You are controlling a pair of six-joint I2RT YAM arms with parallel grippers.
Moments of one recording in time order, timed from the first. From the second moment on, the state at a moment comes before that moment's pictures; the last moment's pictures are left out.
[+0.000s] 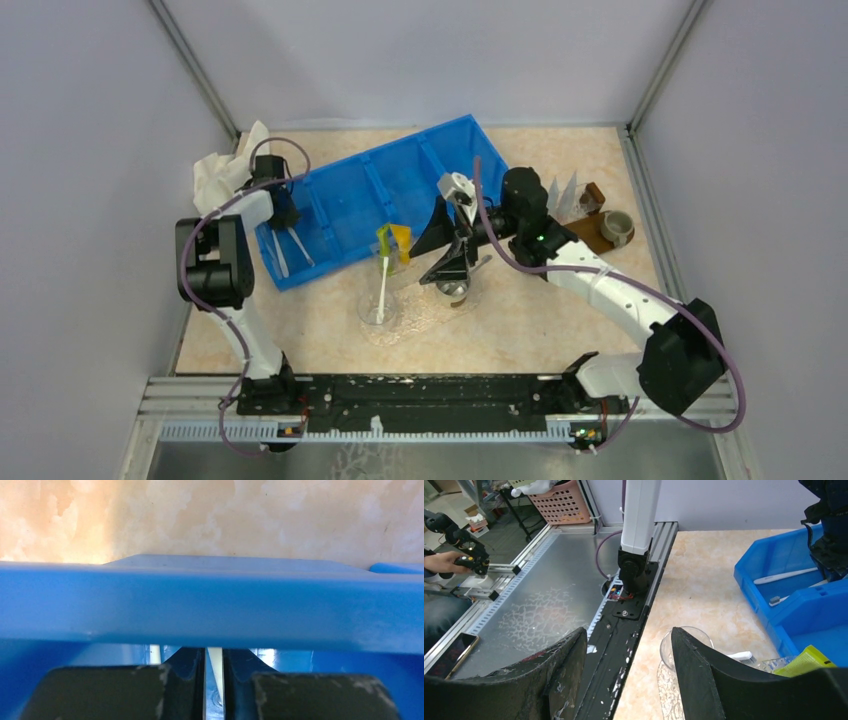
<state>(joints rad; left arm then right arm) 0.07 1.91 1.22 -0.35 -0.22 -0.34 0.63 1.29 0.96 0.28 -1.28 0.17</state>
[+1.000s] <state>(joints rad) 0.07 1.77 1.13 -0.43 -0.18 -0.32 0.65 1.28 0.95 0.36 -1.28 0.21</state>
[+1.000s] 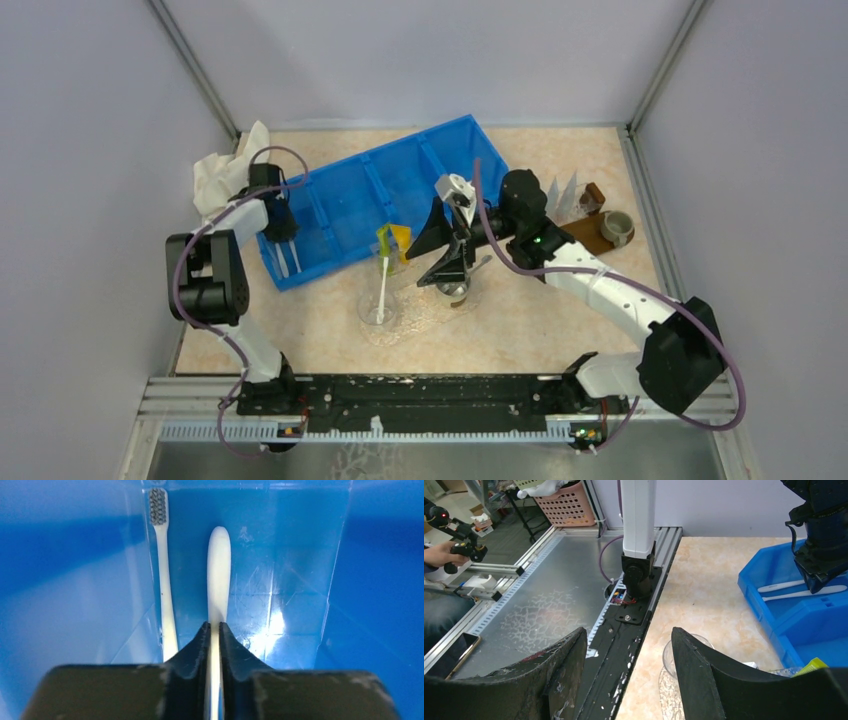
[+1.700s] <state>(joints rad) 0.07 1.80 1.11 -0.35 -0.12 -0.29 0.65 1.29 0.94 0.35 -1.28 0.21</state>
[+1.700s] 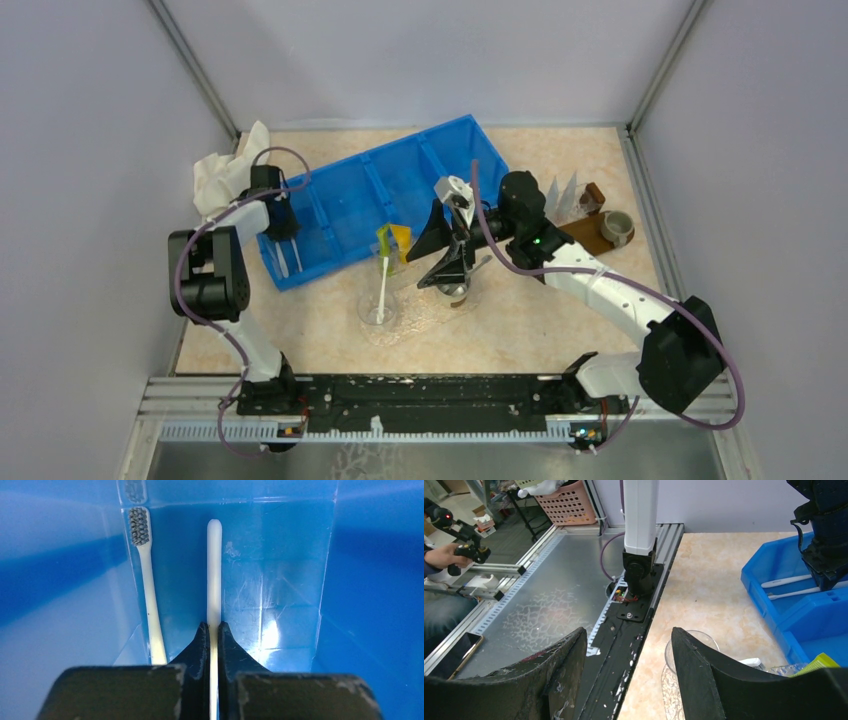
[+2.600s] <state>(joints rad) 0.07 1.25 1.07 -0.32 0.08 -0.34 0.65 1.31 0.95 0.28 -1.31 0.14</state>
